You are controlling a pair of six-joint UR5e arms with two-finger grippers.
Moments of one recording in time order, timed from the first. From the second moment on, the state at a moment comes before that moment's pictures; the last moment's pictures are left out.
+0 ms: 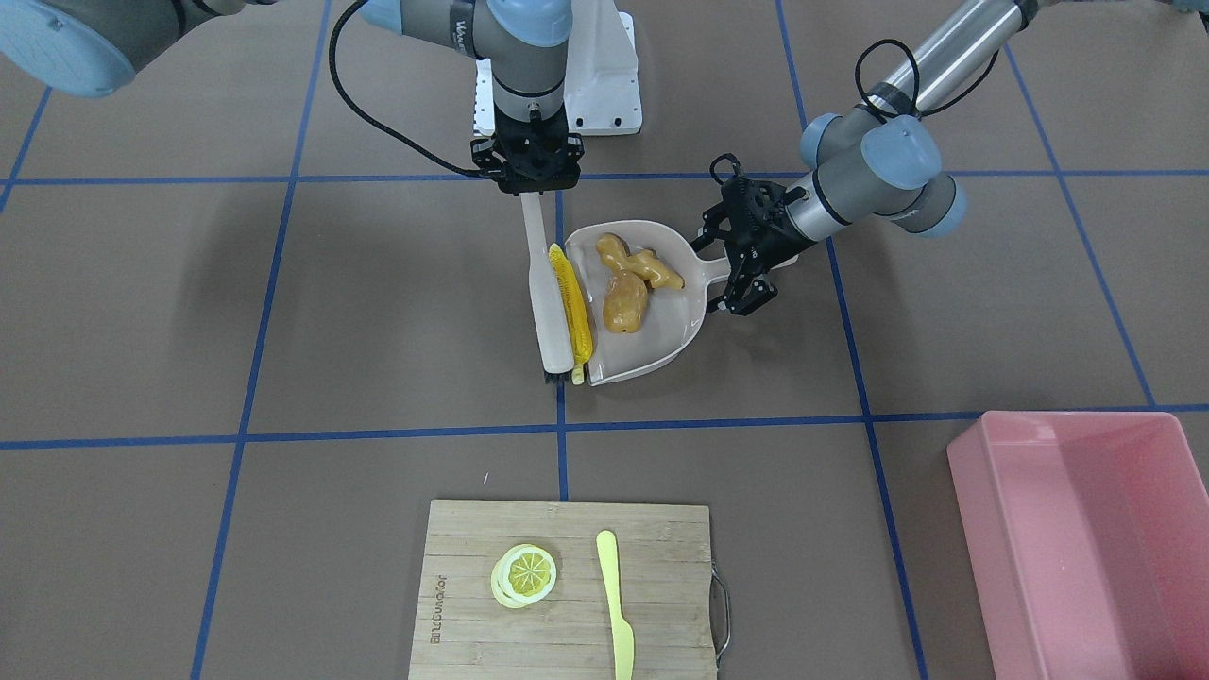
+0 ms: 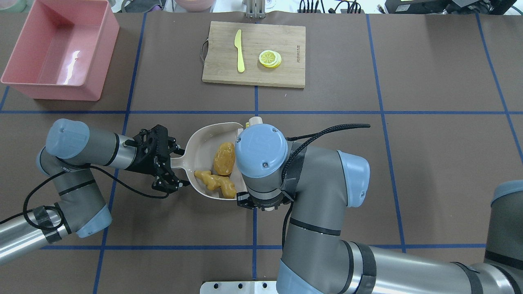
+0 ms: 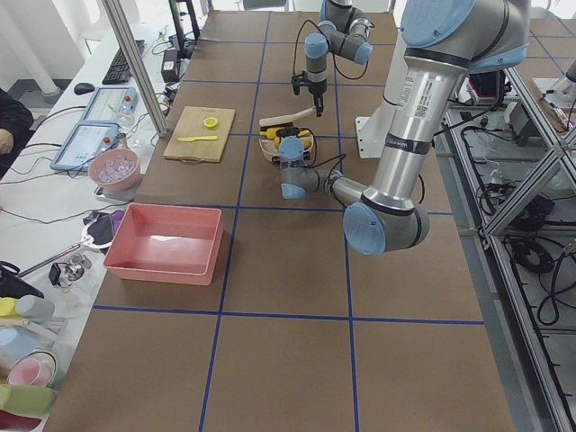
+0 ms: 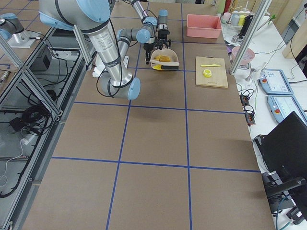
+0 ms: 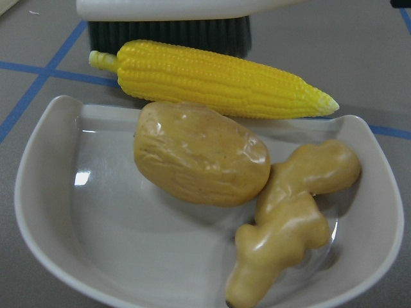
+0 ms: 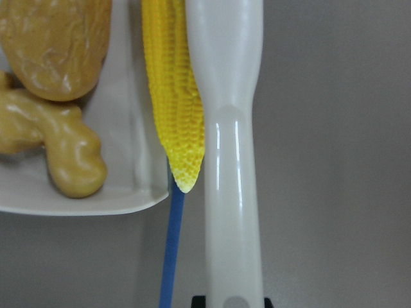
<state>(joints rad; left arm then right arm) -0.59 -1.91 -1.45 -2.78 -2.11 -0.08 0.35 -0.80 1.78 -1.91 1.89 1.17</state>
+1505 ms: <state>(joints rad) -0.59 -1.91 -1.45 -2.76 -2.11 -0.06 0.38 -0.68 1.74 -1.95 1.99 1.20</state>
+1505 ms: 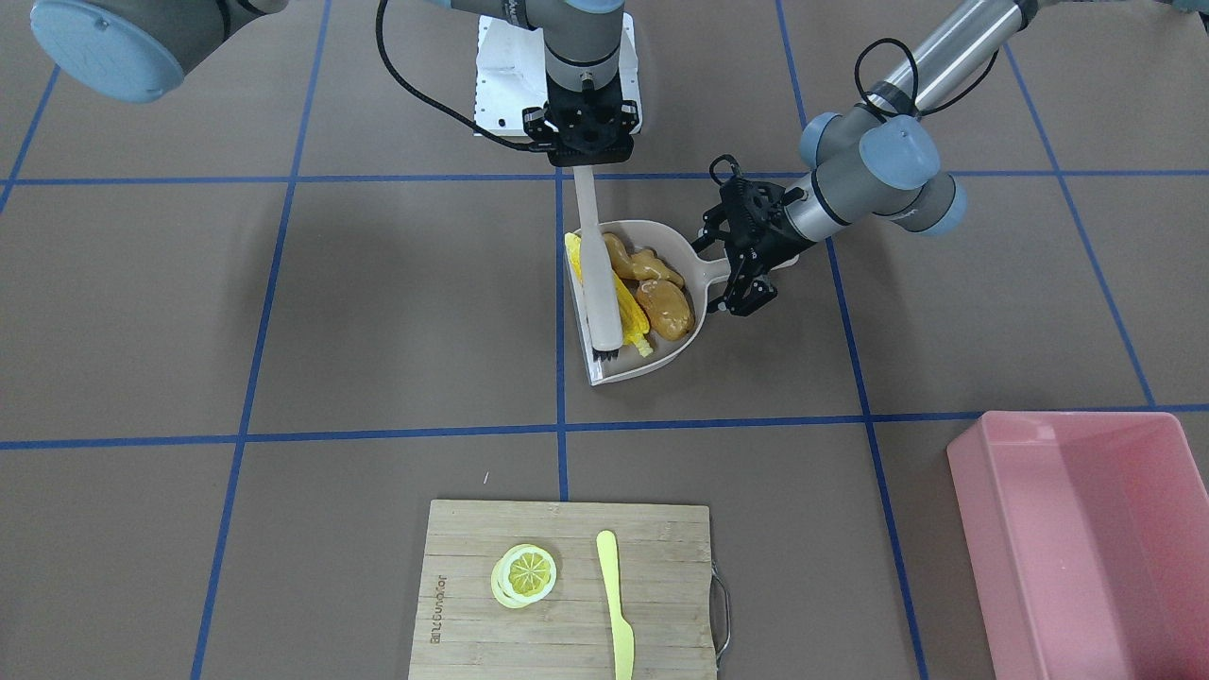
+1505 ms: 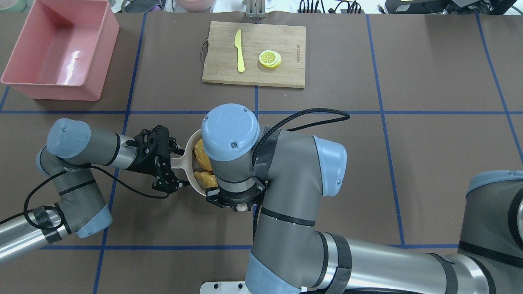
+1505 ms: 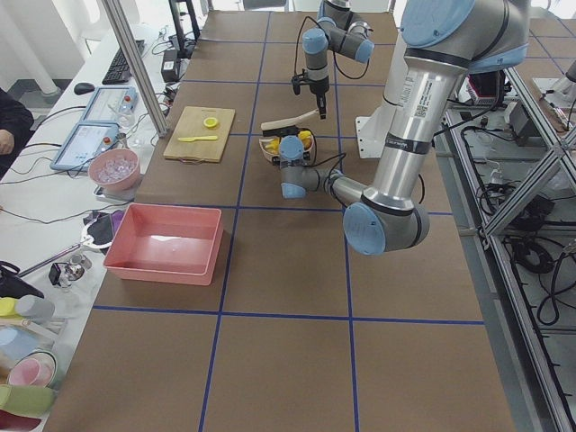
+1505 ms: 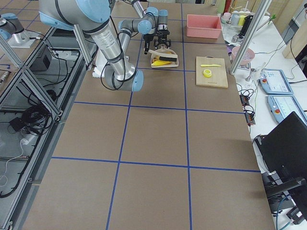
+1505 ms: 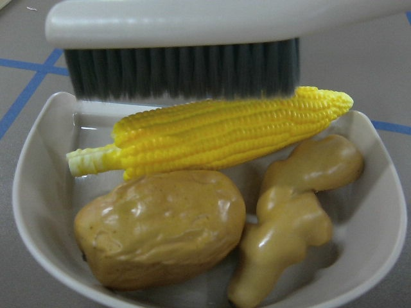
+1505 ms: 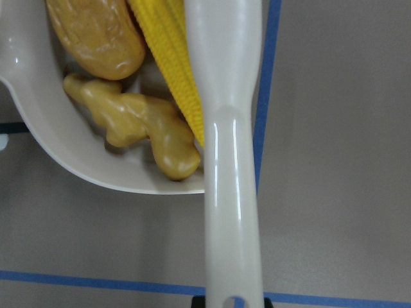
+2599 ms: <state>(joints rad) -0.59 -1.91 -1.46 -2.76 -2.11 -0.06 0.82 -1.29 2.07 -1.88 2.15 0.81</state>
